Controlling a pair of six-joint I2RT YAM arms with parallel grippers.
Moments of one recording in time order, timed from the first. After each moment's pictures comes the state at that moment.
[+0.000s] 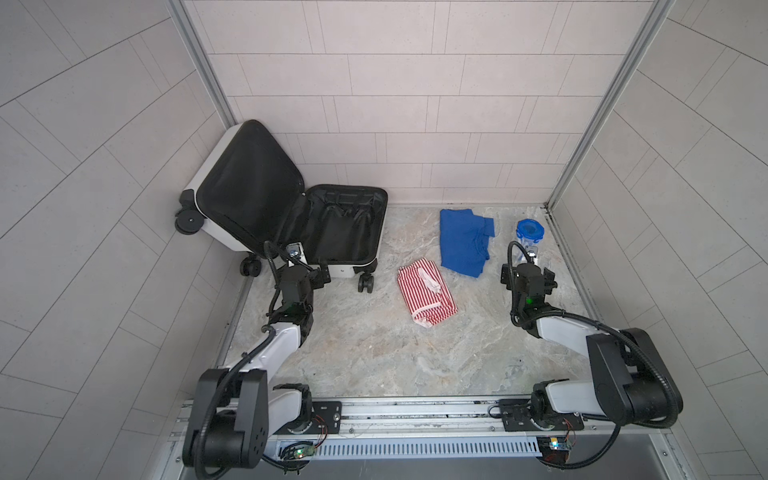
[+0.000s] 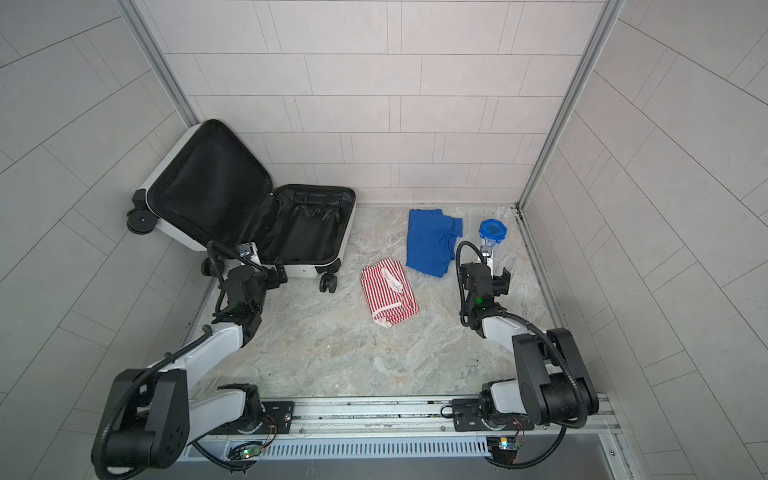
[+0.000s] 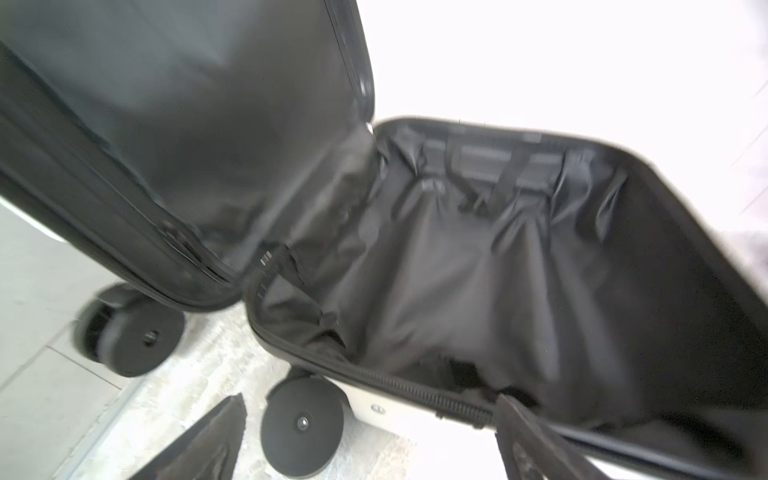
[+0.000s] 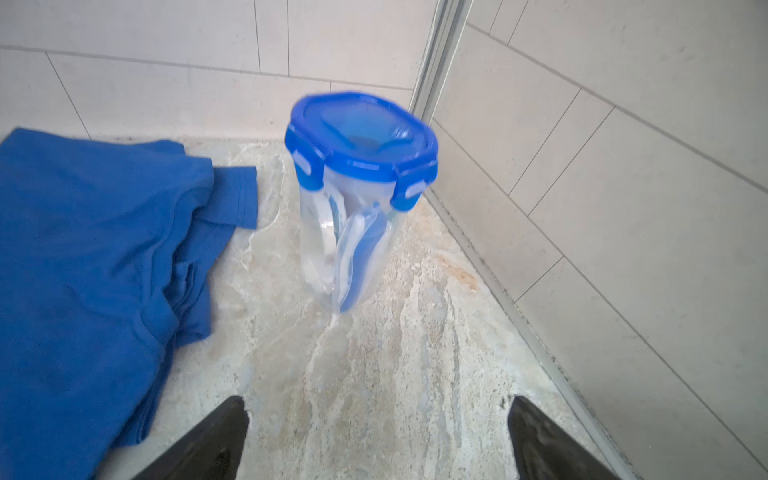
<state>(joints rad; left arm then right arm) -0.03 1.14 0.45 0.40 -0.26 -0.10 0.09 1.33 0.48 0.45 0.56 0.04</state>
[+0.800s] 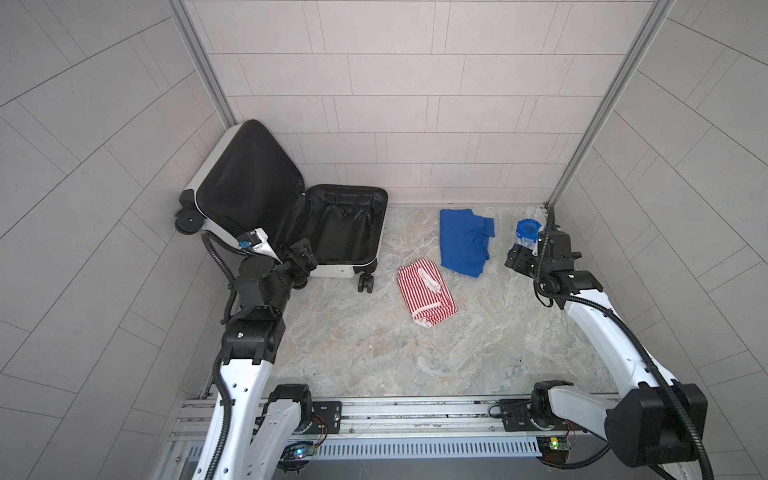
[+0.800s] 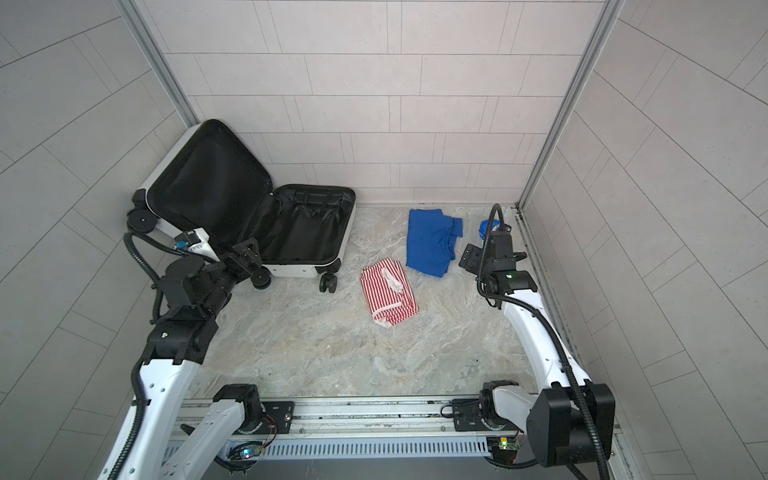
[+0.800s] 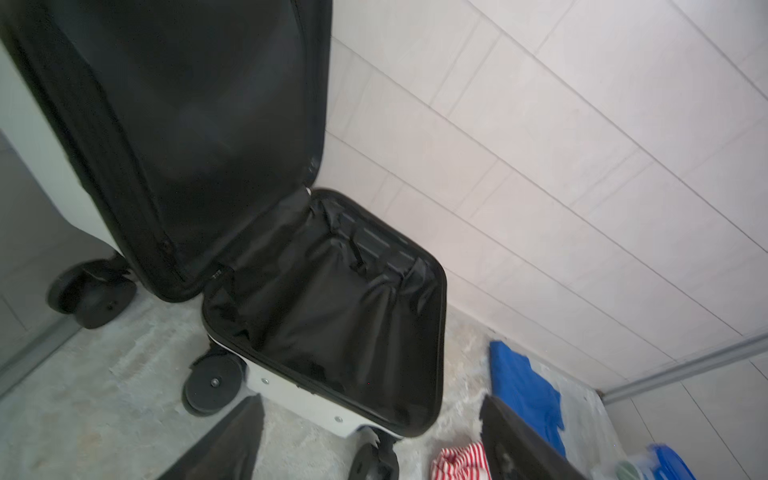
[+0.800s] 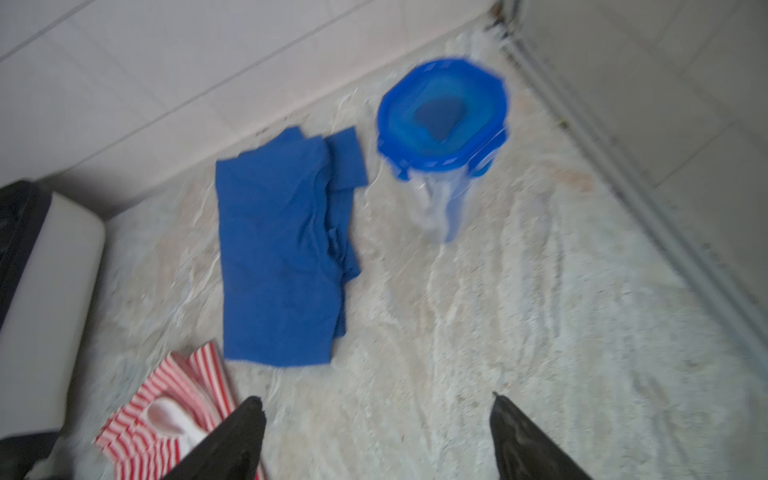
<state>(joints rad) -0.01 0.77 0.89 -0.40 0.02 -0.54 0.03 1.18 0.96 -0.51 0.05 0.46</state>
